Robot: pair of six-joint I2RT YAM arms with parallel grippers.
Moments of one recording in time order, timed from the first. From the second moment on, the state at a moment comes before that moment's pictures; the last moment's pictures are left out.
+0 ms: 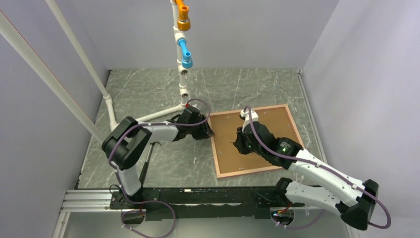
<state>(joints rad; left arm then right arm) -0.68 1.82 0.93 0.13 0.16 -0.93 0.89 0.92 0.85 -0.66 0.24 0.46</state>
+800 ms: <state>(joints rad) -0.66 0.58 0.59 -0.31 0.31 -0.72 1.27 1.41 0.70 0.17 0.43 0.65</state>
